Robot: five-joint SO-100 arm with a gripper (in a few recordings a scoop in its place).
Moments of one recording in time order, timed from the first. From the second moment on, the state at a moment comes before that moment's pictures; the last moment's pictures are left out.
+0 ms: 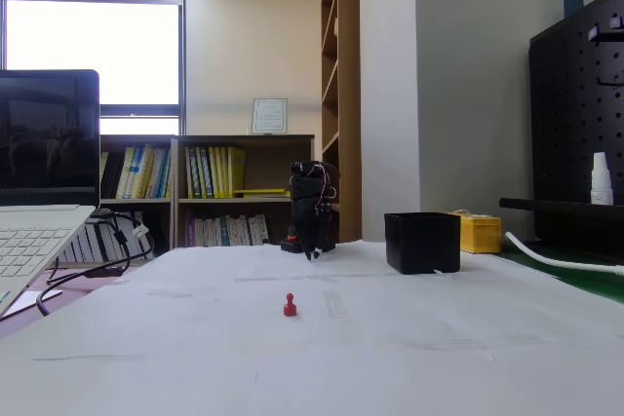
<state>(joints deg) 0.4 -7.1 2.4 76.8 -86.1</state>
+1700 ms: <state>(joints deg) 5.8 98.1 1.7 -67.5 -87.2</state>
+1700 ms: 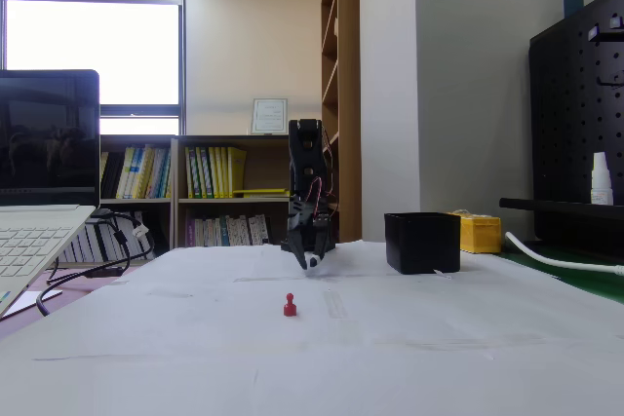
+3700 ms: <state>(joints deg) 9.7 132.9 15.0 -95.1 -91.3</state>
